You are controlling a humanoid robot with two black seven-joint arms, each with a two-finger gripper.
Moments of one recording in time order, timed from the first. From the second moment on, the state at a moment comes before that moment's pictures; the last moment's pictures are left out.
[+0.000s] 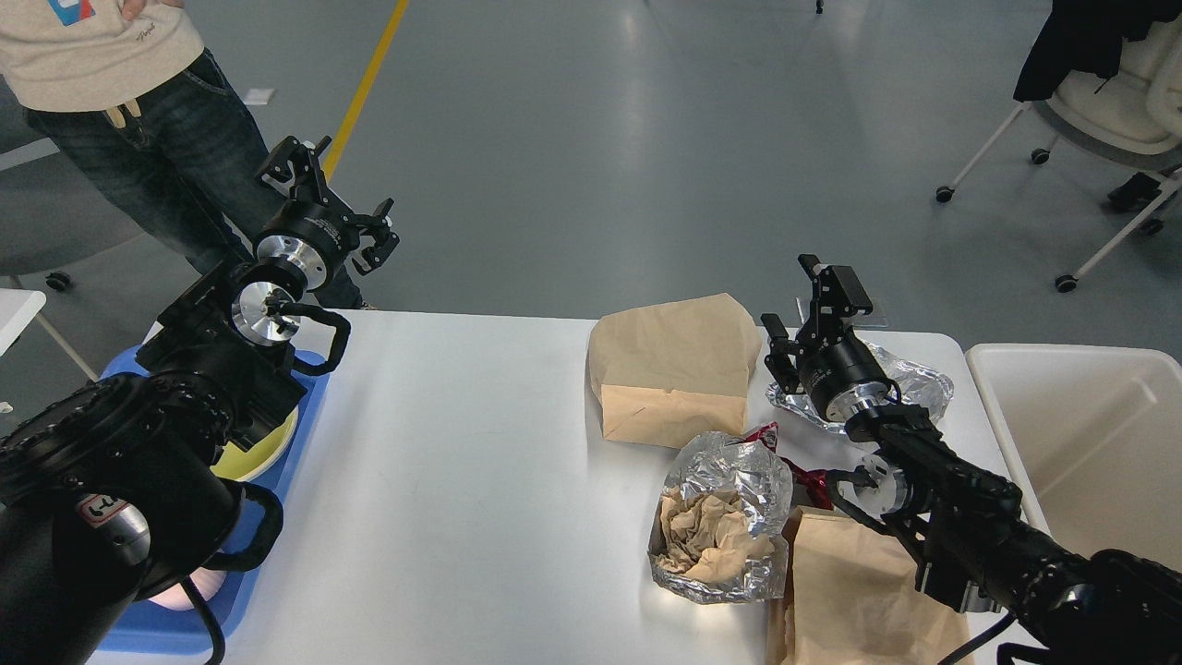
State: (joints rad) left arm -1.17 -0.05 -0.61 0.22 -0.29 -0.49 -0.10; right arm 0.68 -0.08 0.61 0.42 -0.36 0.19 0.58
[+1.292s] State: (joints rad) left arm -1.02 -0.03 -0.59 0.21 -0.28 -0.65 -0.19; right arm 0.68 -0.08 0.61 0.42 -0.36 0.19 0.58
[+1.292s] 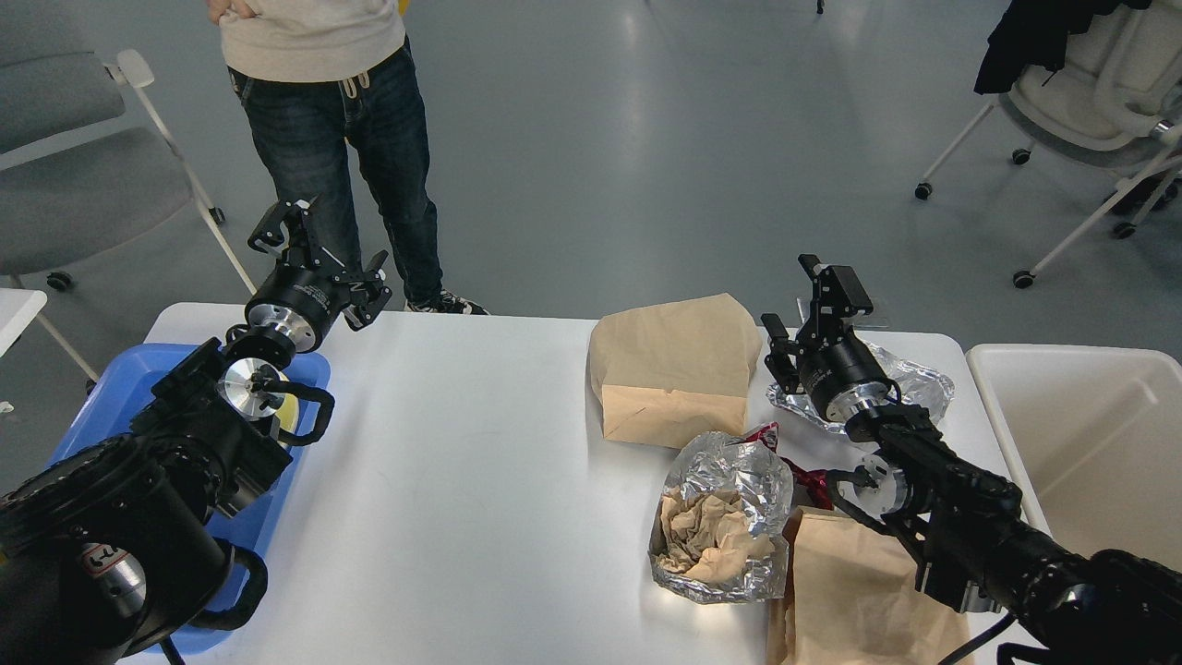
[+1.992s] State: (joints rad) left arm -0.94 -0.04 -0.59 0.21 -0.28 -0.68 -0.19; right arm 0.68 -0.08 0.61 0.42 -0.36 0.19 0.58
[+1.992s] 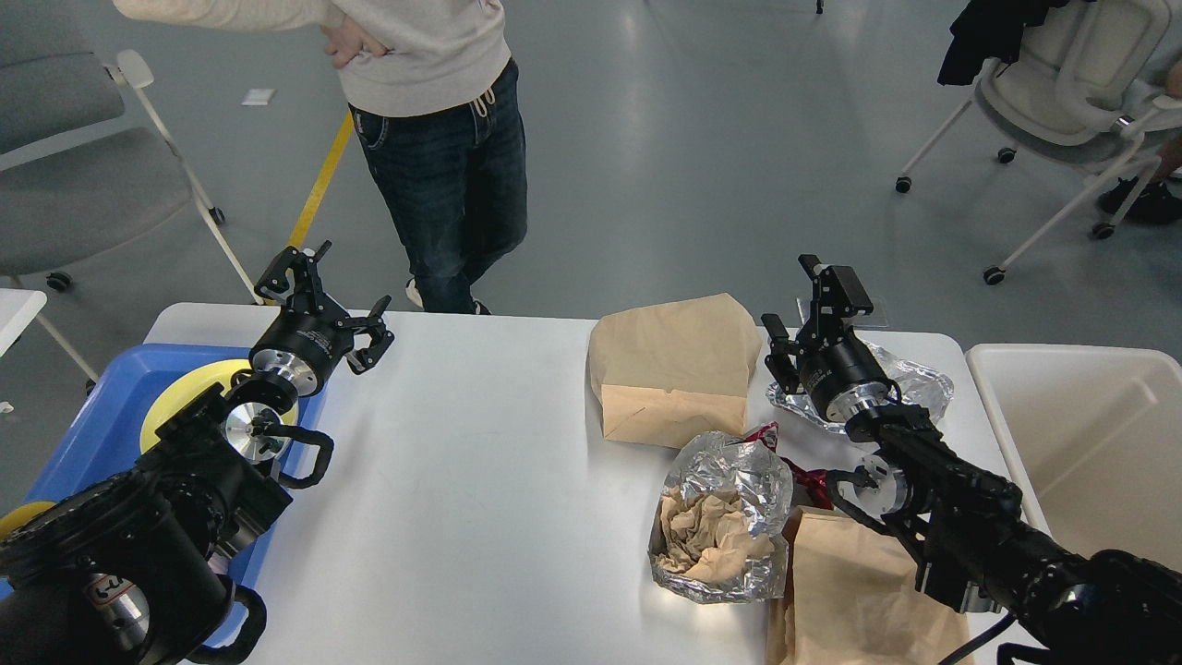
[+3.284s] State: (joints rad) left arm -0.94 -0.04 -0.59 0.21 -0.28 -0.68 -0.19; right arm 0.68 -0.08 0.60 0.43 -0.36 0.19 0.58
